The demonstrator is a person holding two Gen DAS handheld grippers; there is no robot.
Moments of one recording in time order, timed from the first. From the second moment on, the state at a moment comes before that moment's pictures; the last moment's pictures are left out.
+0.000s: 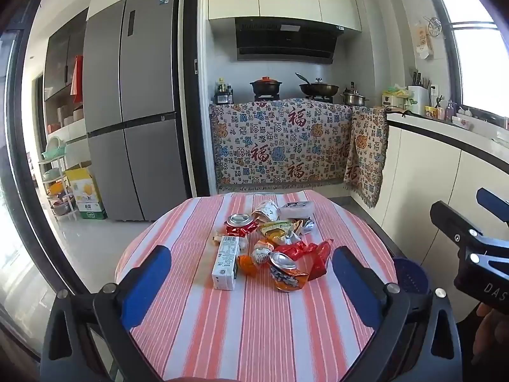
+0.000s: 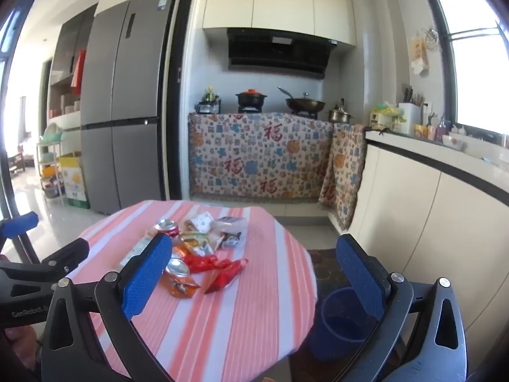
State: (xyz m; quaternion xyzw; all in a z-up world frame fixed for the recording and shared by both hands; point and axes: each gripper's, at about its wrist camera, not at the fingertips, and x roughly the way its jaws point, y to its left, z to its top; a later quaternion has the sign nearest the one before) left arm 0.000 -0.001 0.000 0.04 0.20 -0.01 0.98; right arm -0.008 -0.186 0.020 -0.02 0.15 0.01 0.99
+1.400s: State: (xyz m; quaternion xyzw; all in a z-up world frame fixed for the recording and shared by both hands) left arm 0.002 0.010 0.001 0.00 0.22 -0.01 0.98; right arm -0.021 -0.189 0.032 -0.01 0.13 -0.01 0.99
